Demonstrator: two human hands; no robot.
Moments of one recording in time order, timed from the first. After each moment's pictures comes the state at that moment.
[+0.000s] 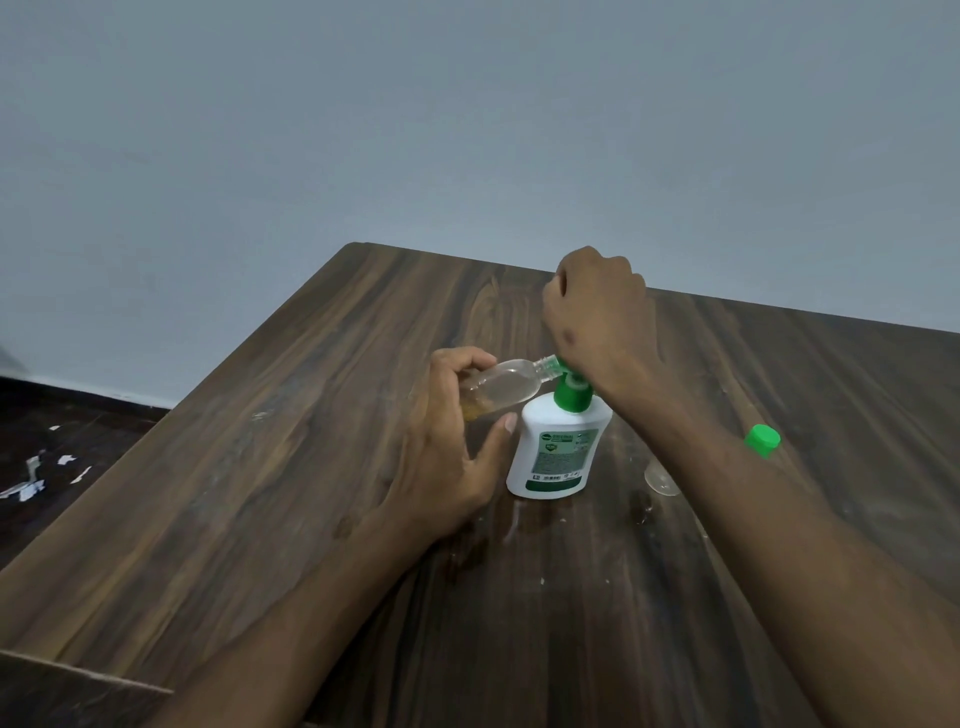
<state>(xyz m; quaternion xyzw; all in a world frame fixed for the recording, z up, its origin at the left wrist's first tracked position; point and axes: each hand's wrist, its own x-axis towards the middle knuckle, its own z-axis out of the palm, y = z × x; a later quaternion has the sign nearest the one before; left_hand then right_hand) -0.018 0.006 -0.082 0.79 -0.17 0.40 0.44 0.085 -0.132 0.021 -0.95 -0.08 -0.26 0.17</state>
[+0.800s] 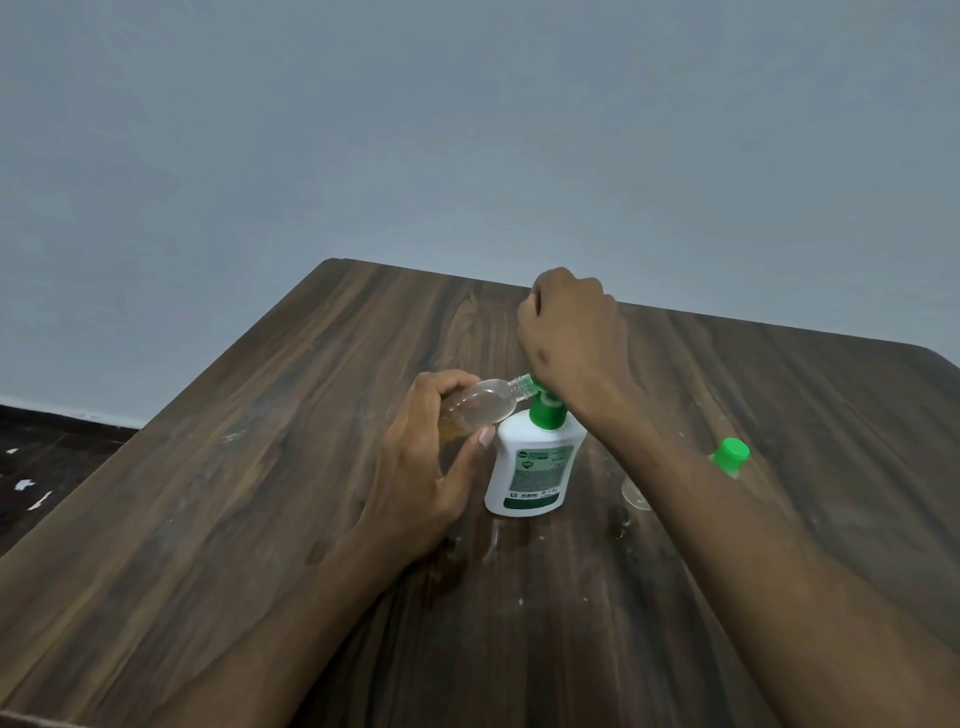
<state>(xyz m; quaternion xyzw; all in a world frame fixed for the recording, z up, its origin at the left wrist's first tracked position) -0.015 0.008 -0.086 0.79 -0.18 0.38 0.44 0.079 -0.132 0.024 -0.95 -0.08 -0.26 0.17</state>
